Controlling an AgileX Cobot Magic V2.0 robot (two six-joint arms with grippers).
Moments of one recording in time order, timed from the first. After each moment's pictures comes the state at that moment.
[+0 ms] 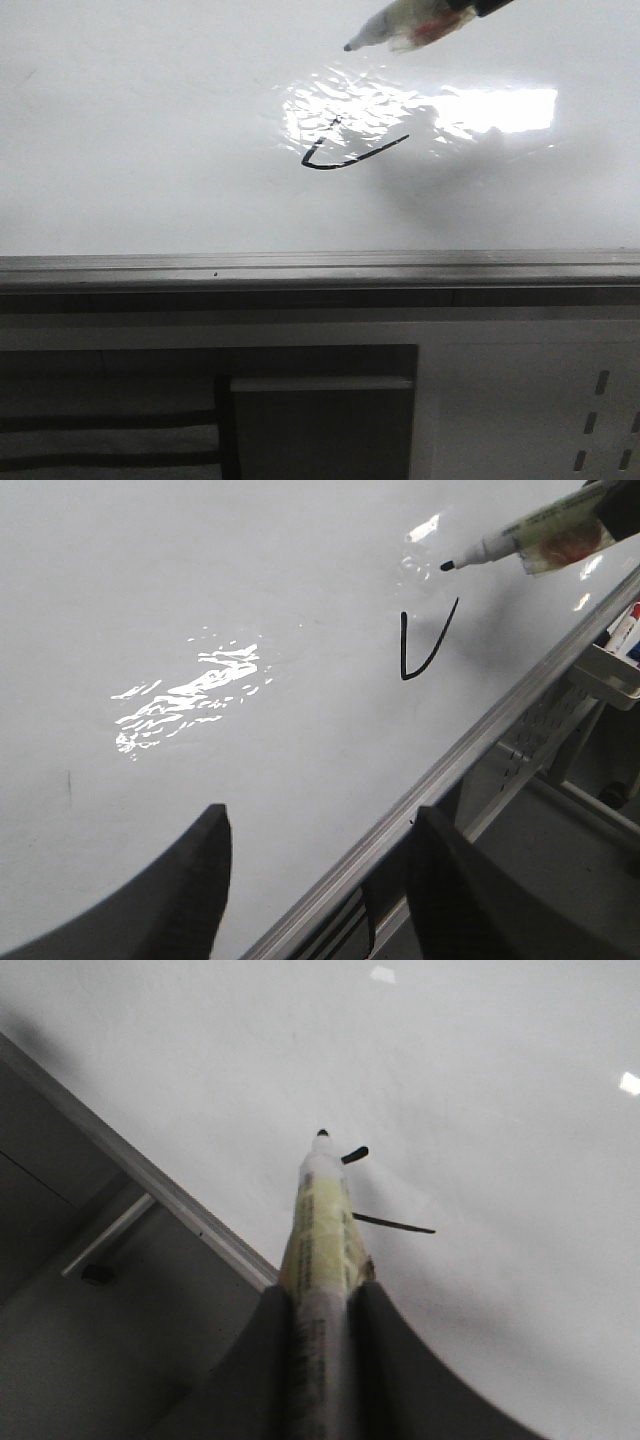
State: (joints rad) left arm -0.36 0.80 -0.81 -0.53 0.66 0.70; right arm 0.41 1.17 -1.03 0.45 0.68 -0.48
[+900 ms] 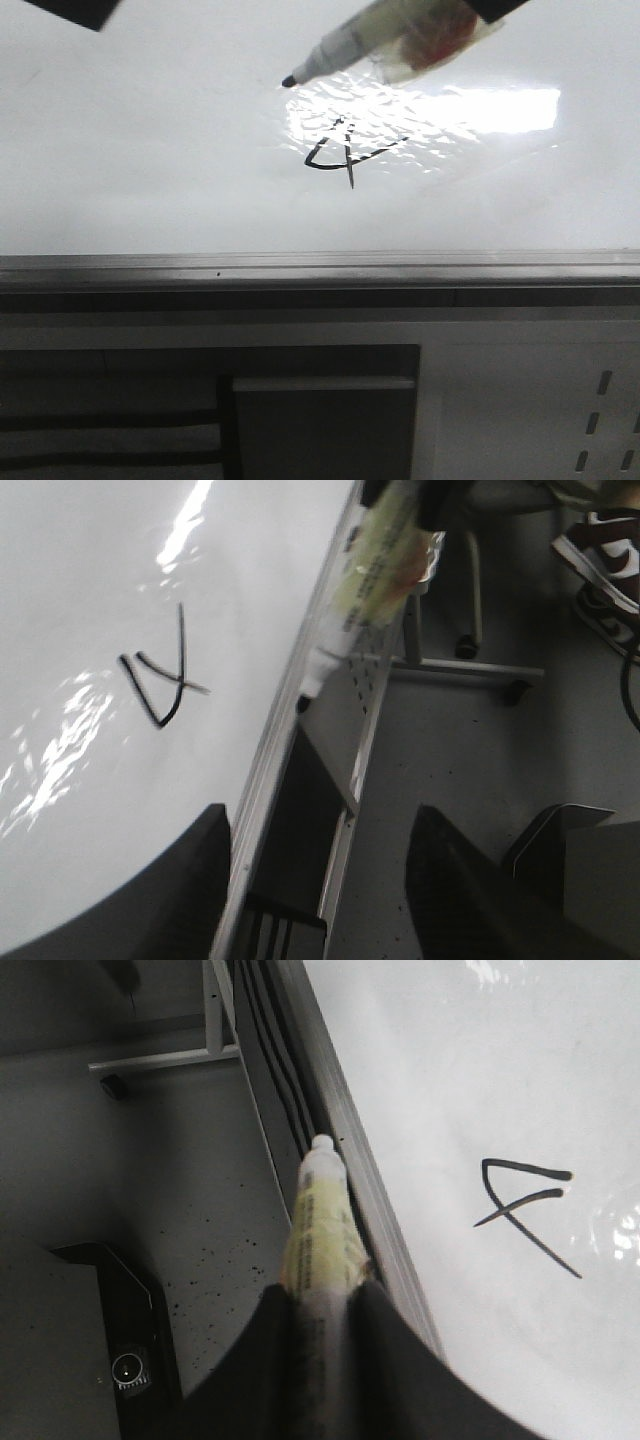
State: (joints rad) left arm -0.67 1.05 -0.96 -0.57 0.79 1.03; right arm 0.56 1.07 -1.04 0.42 0.88 -0.93
